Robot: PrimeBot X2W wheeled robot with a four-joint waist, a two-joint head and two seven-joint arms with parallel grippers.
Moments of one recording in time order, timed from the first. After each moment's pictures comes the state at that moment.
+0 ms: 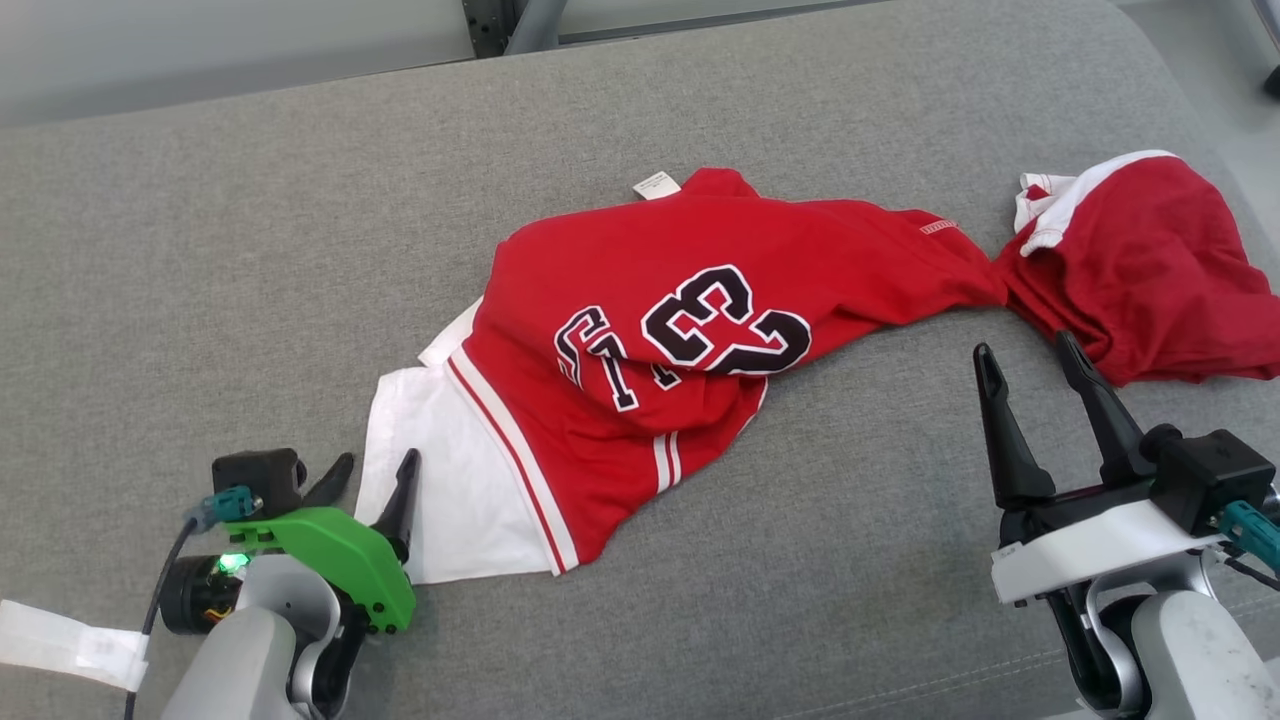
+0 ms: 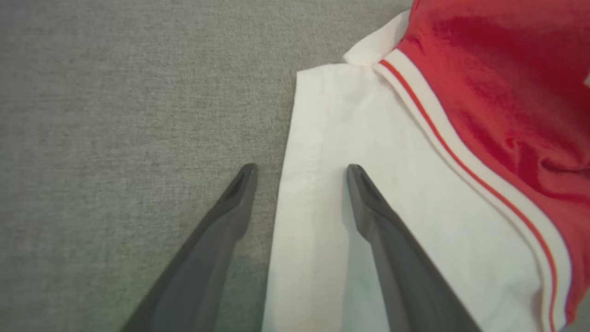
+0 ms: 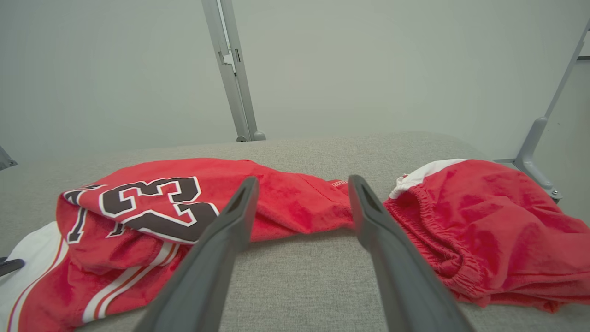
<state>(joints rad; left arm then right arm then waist) -0.31 0.21 -0.29 0.52 -0.55 -0.06 0.05 -0.09 -0.18 0.08 -0.01 0.27 0.13 -0.17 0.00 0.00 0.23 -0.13</state>
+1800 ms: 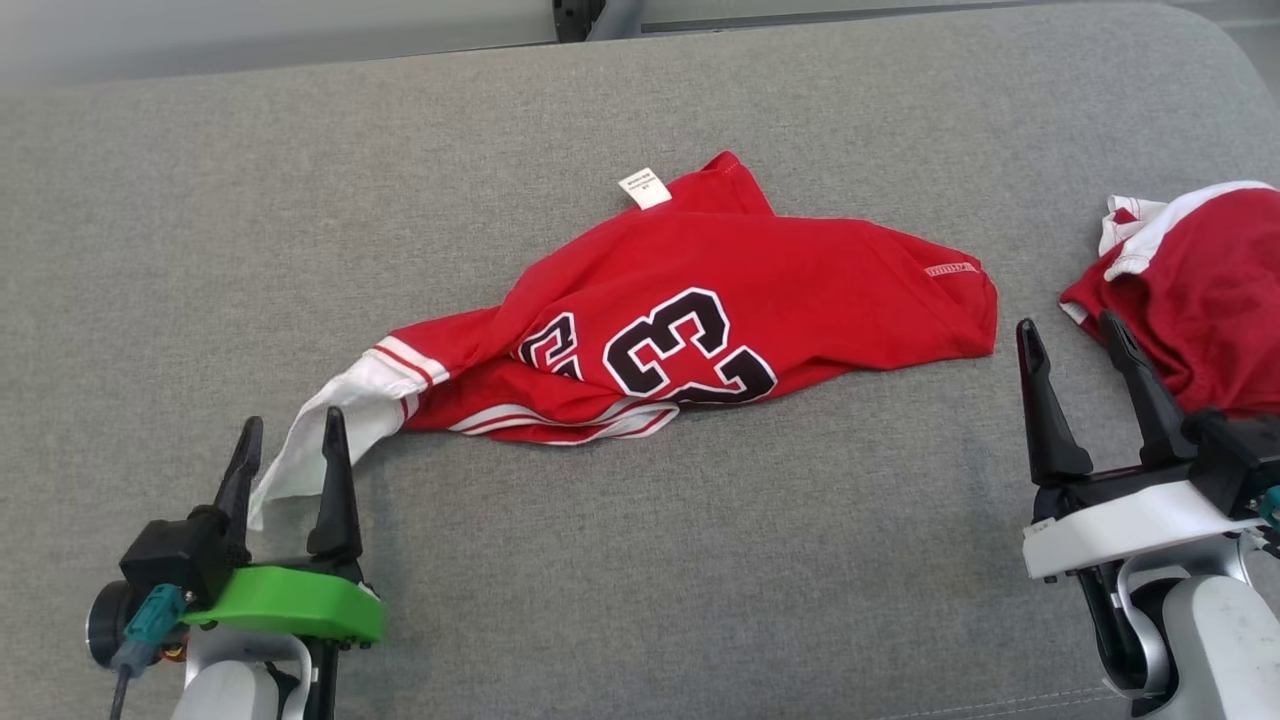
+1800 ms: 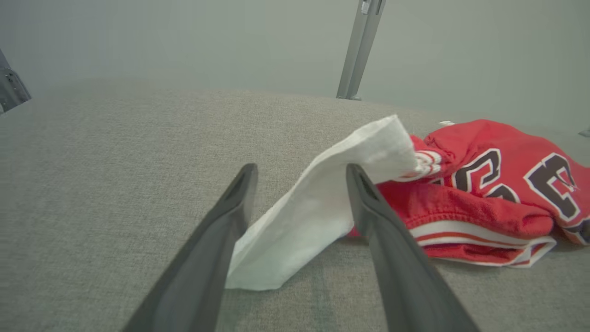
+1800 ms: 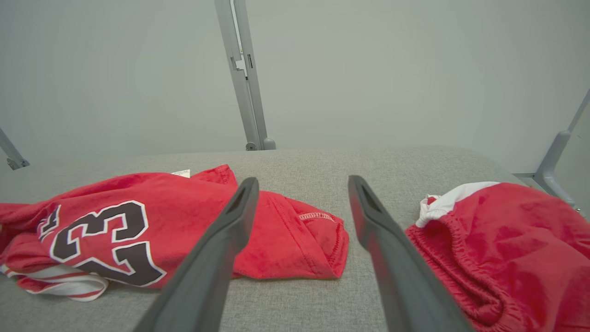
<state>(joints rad) -0.14 0.17 -0.14 0.25 -0.39 0.02 -0.26 -0.11 -0.17 0.01 -0.01 0.25 0.13 -0.16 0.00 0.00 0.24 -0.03</state>
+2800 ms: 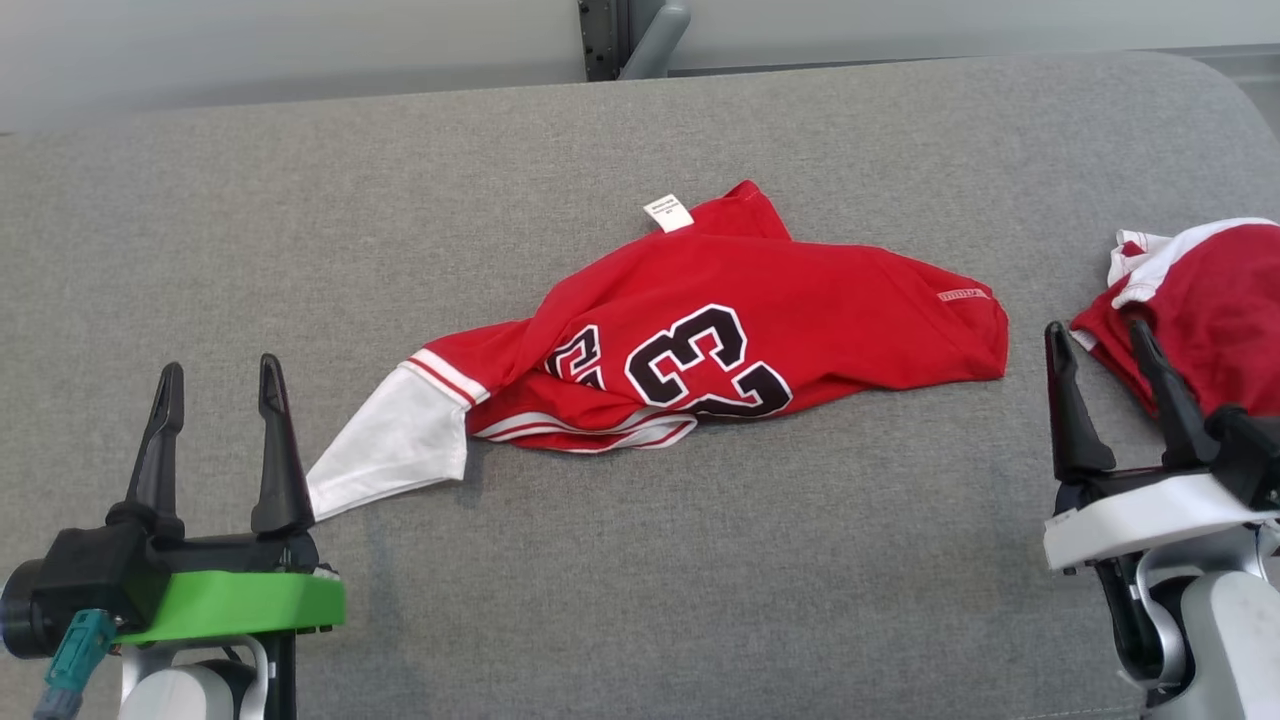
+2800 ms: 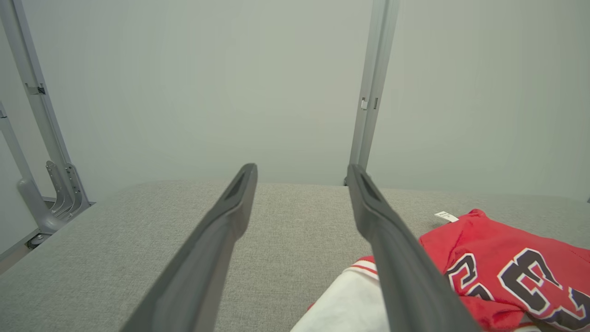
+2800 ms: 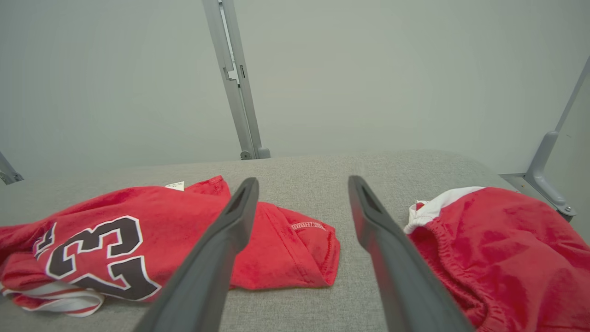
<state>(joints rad) -0.07 0.20 -0.07 -0.07 -0.32 0.06 -0.23 -0.11 -0.17 -0.03 0.03 0.27 0.13 -0.15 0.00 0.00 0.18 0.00</state>
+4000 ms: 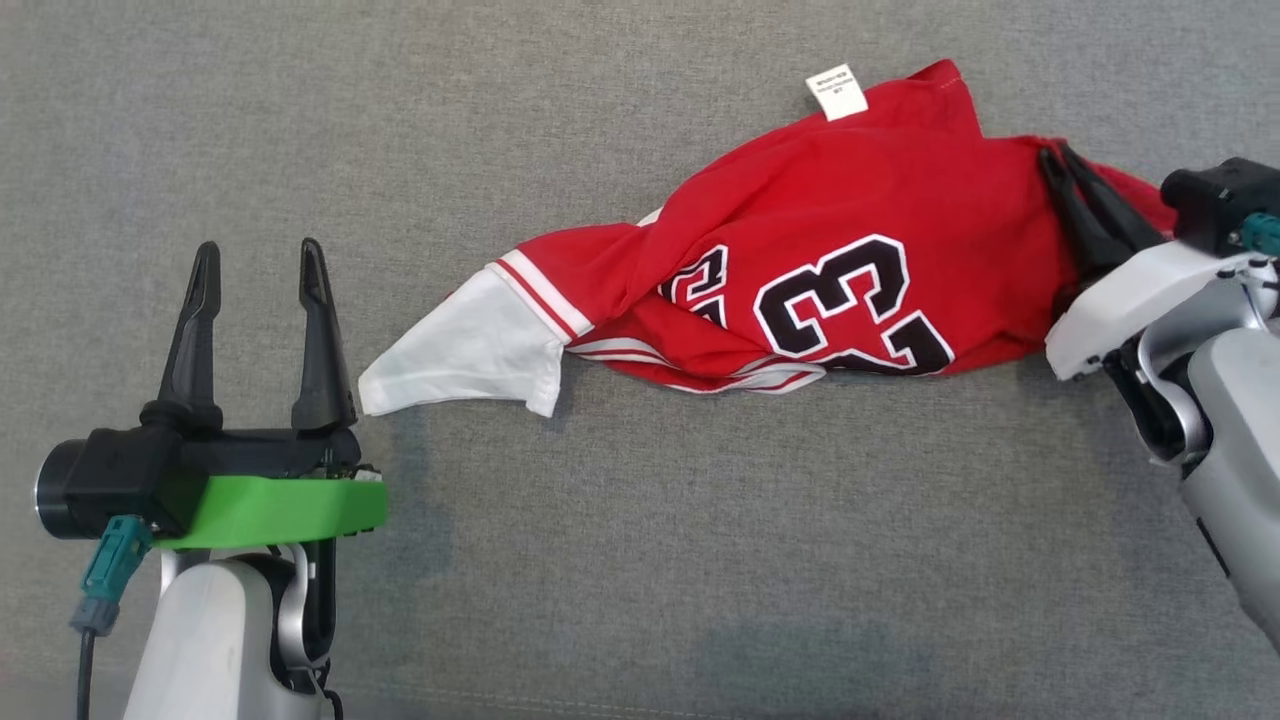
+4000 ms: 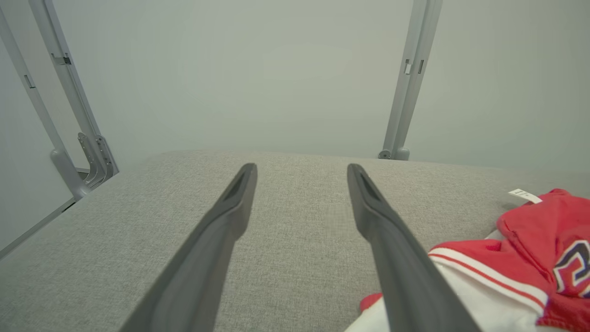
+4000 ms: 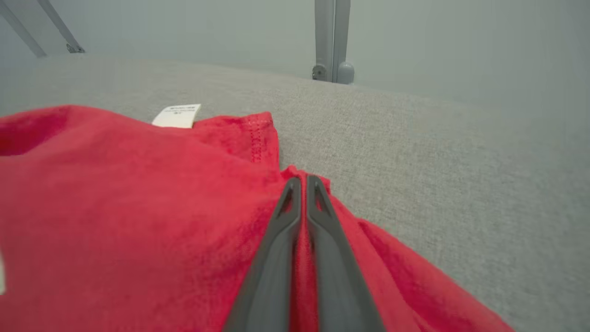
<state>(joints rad) -0.25 0.12 -0.10 -0.01 -0.27 0.02 -0.26 -0.64 -0.45 0.37 0.47 0.50 0.13 -0.12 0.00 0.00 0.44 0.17</state>
